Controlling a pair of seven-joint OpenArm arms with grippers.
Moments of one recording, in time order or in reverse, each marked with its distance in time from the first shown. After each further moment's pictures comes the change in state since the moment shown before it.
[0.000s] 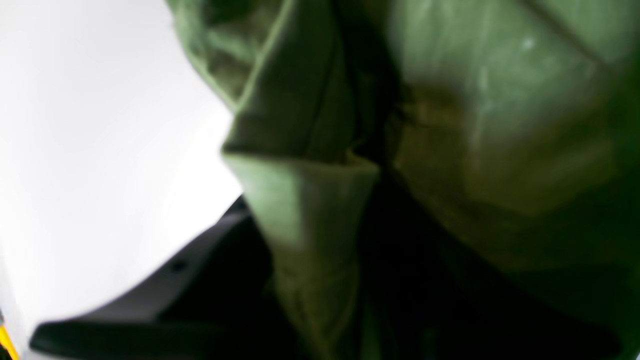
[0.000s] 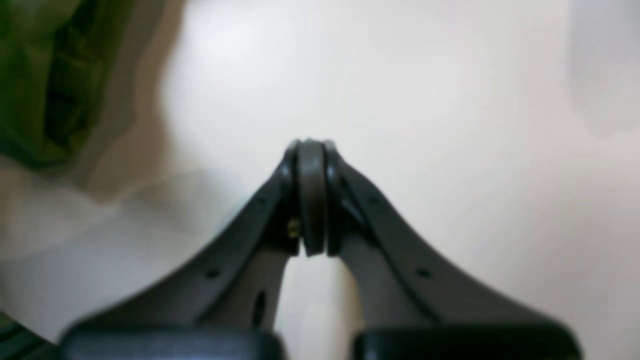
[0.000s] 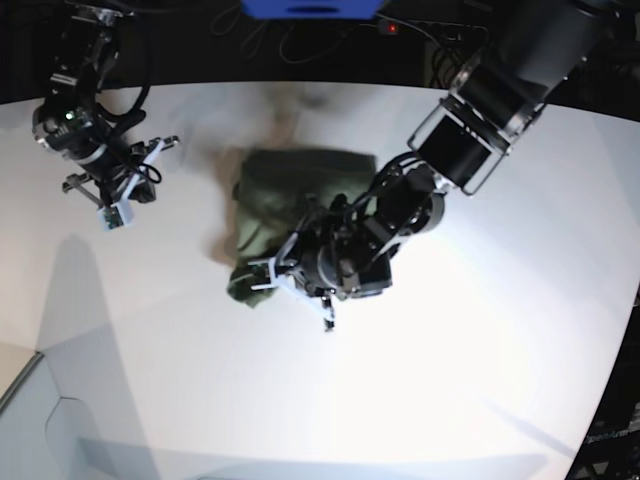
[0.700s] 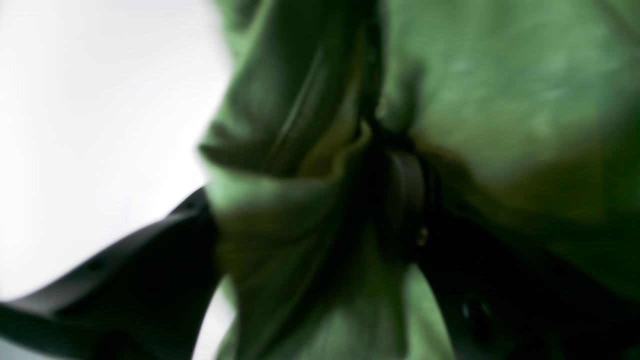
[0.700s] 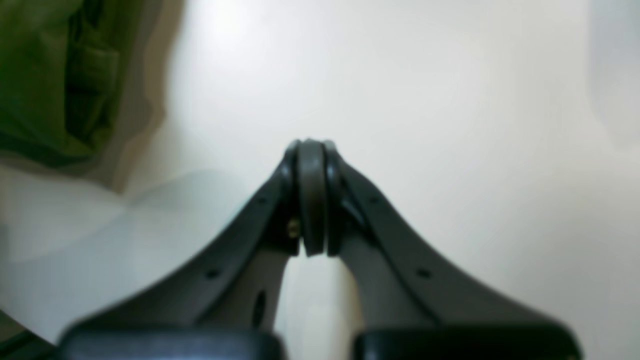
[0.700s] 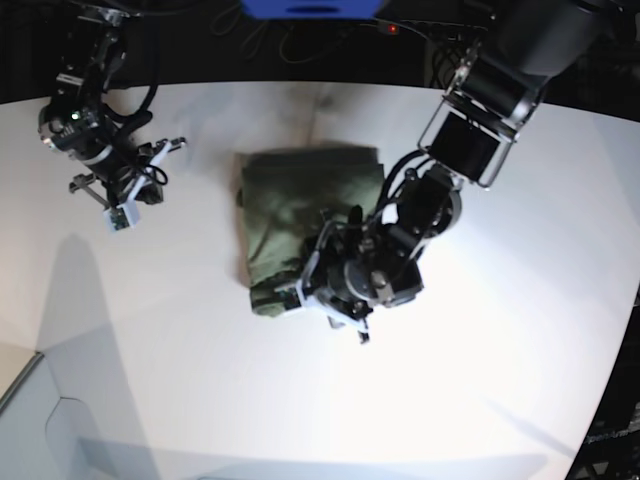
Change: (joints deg) left arm 2.4 -0.2 -11.4 2.8 1.0 0.0 0.0; right arm 0.4 -1.6 -0.3 0.0 0.0 0.0 -0.1
